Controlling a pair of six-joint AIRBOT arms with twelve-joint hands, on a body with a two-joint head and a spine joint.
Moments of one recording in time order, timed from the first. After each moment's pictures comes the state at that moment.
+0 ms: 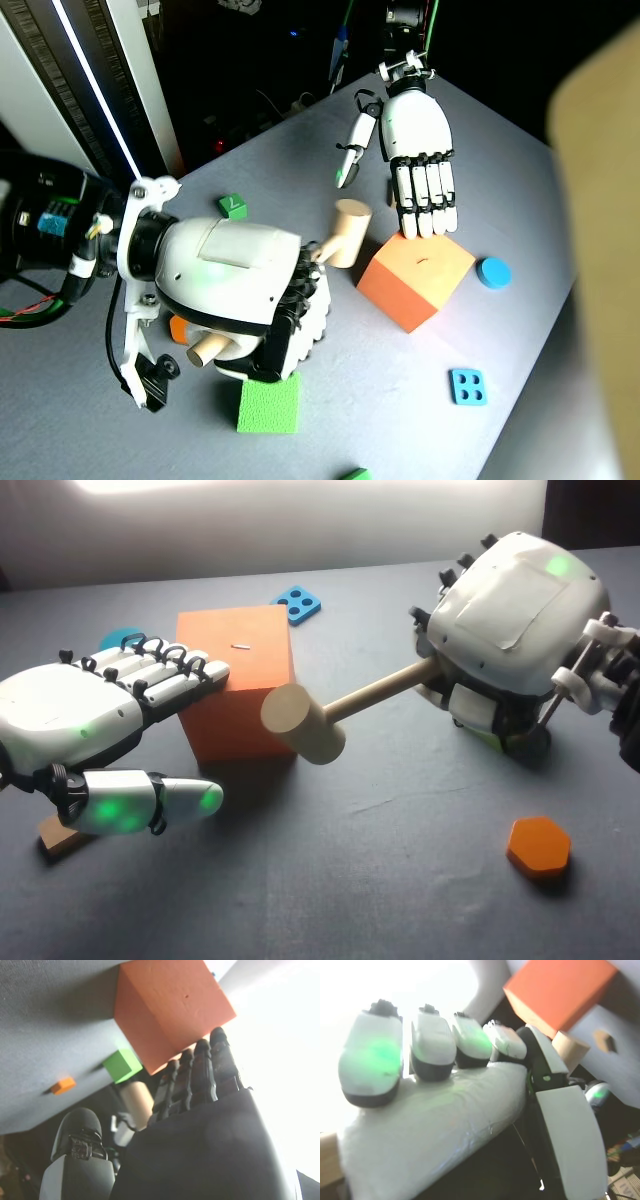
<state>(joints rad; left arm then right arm) 0.78 -0.86 1.01 -0.12 -0.66 0.99 -0.44 -1.12 0.96 0.43 0.61 -1.92</state>
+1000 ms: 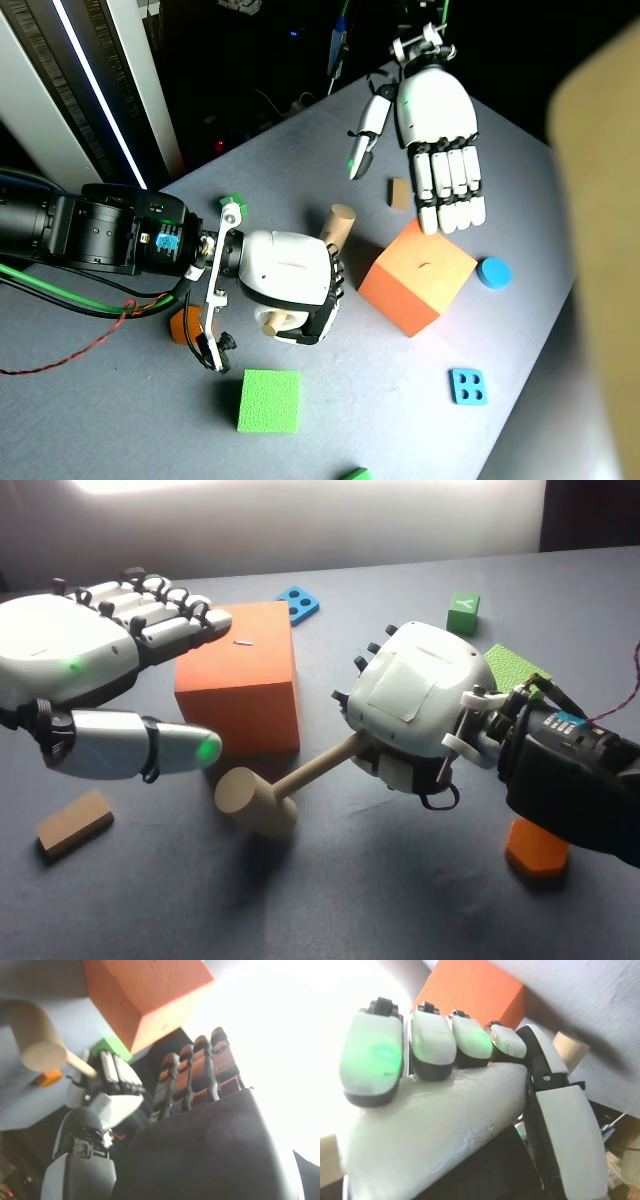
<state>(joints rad) 0.57 -0.76 0.98 0.10 -0.49 0.87 -0.49 -1.37 1.17 0.42 0.53 -1.92</state>
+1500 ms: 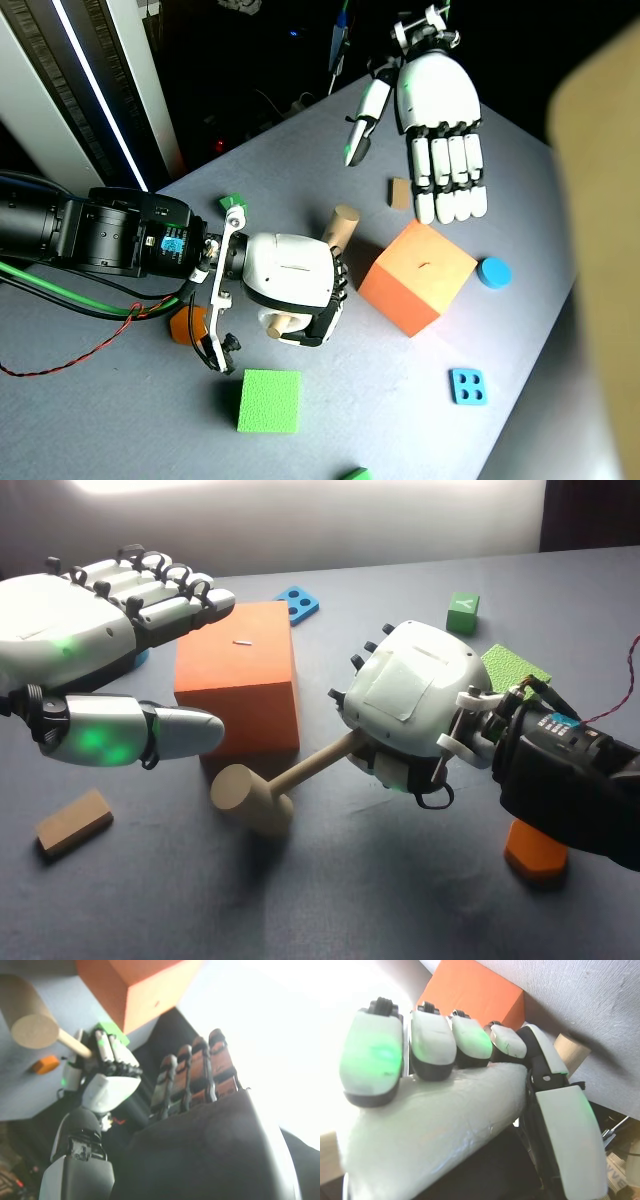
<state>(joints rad) 0.54 -0.74 0.95 0.11 -0.51 0.86 -0.50 -1.39 1.18 0.42 0.55 -1.93</state>
